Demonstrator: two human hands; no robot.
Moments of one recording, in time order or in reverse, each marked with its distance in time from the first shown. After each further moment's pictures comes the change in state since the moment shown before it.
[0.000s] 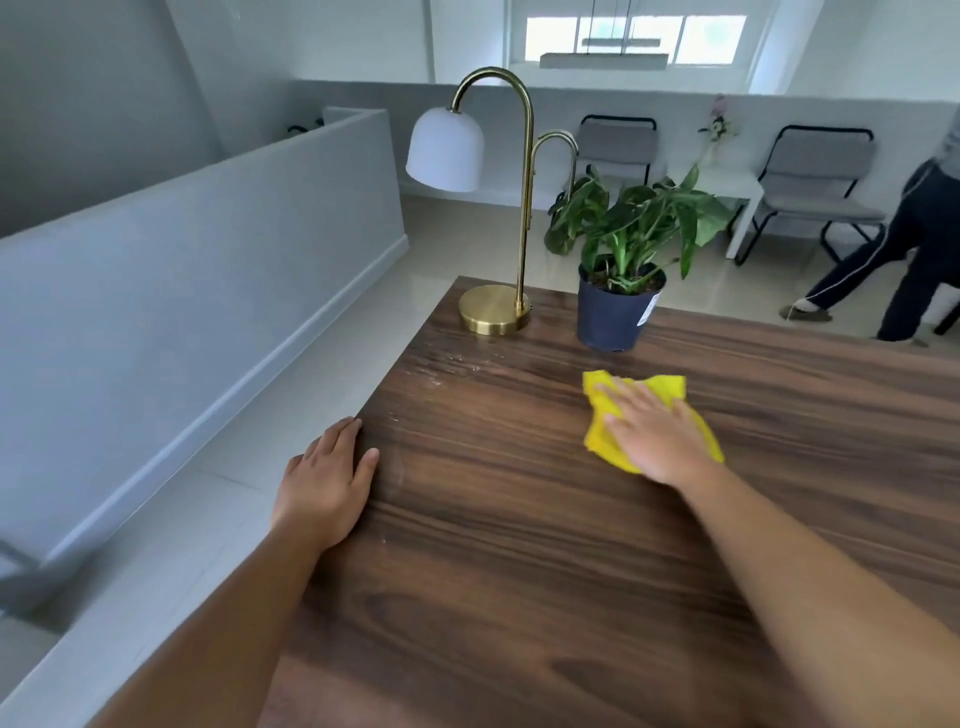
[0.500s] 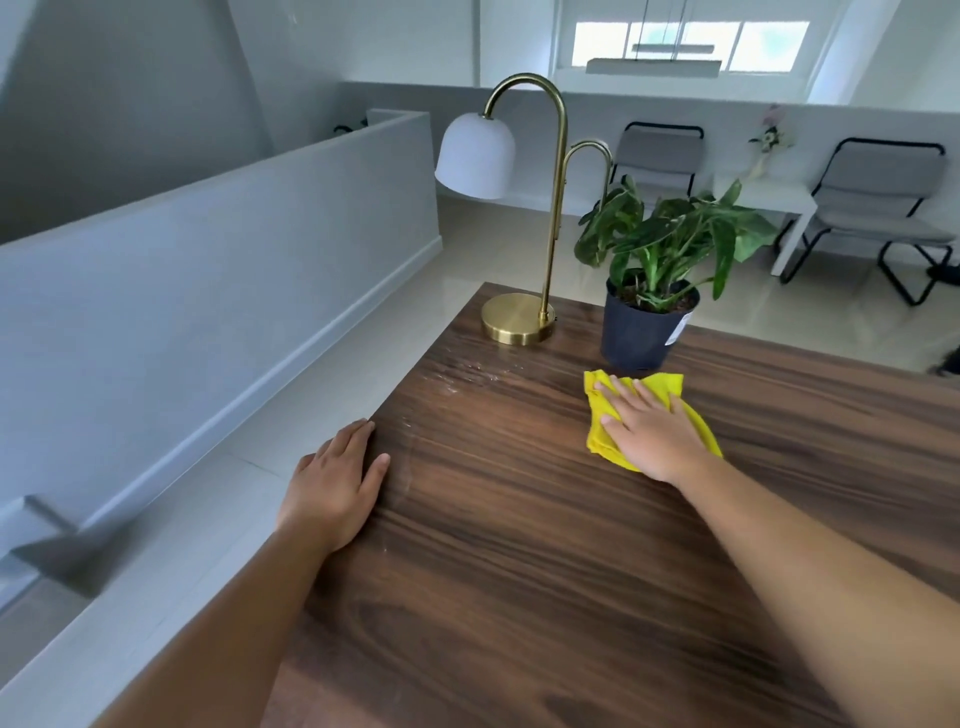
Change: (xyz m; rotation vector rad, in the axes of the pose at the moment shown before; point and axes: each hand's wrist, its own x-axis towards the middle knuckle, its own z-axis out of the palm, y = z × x) left_hand 0.001 0.004 0.000 0.028 0.006 -0.018; right_hand 0.037 -0.008 -0.011 -0.039 -0.056 -0.103
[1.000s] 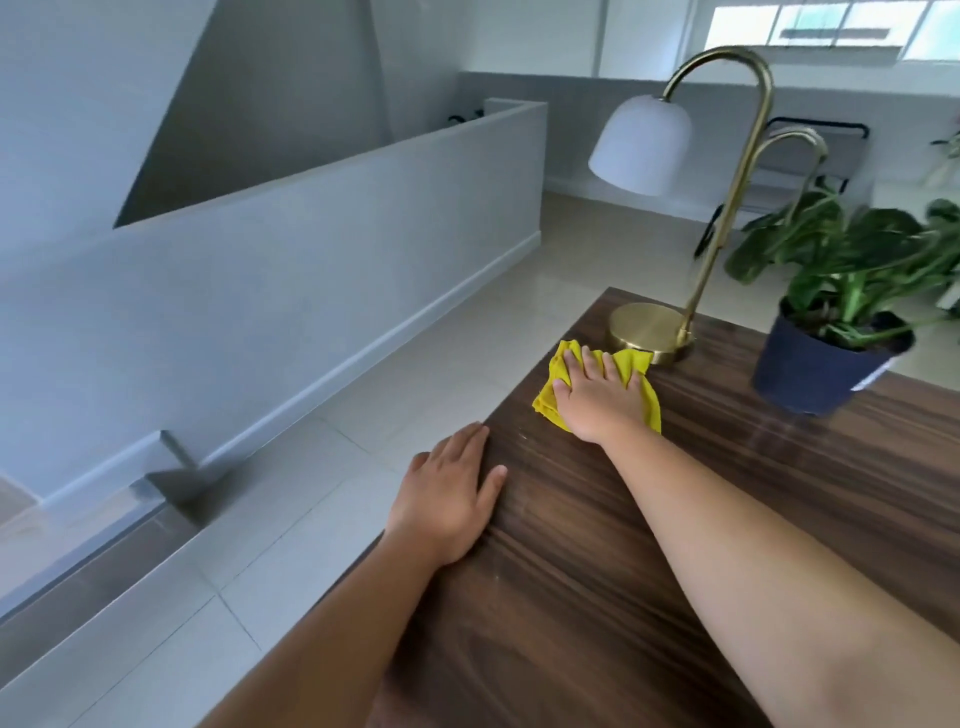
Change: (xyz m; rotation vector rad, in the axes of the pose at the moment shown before) left_hand 0.003 -0.001 0.003 -0.021 0.020 0.040; right_hand 0.101 -0.182 0.011 0.043 0.018 -0.058
